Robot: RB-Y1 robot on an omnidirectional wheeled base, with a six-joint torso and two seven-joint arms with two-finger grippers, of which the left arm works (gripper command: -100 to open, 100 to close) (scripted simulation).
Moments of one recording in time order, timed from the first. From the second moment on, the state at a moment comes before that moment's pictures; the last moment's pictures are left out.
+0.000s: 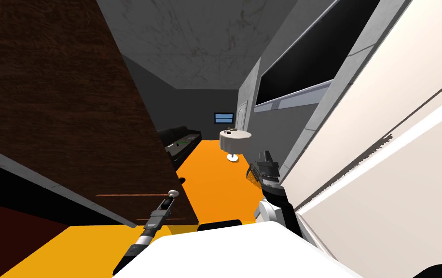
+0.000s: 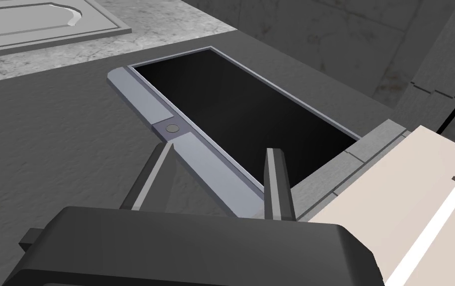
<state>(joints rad) 0.17 0.20 0.58 -0.75 -0.73 -1.17 -0.91</state>
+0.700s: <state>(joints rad) 0.18 0.20 0.57 -0.76 -0.69 -1.16 -0.84</state>
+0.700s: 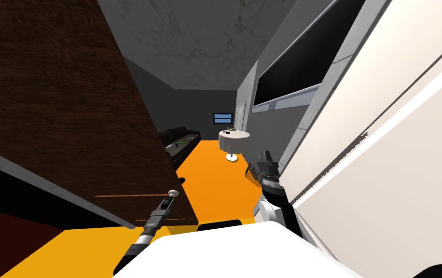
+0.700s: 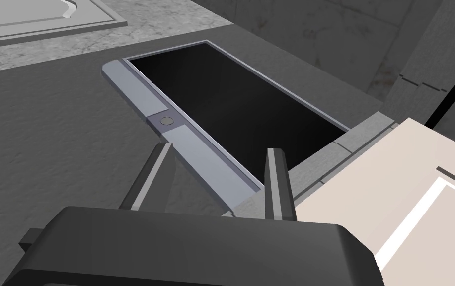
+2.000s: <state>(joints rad) 0.16 0.21 0.49 -0.76 -0.53 -1.12 -0.53</state>
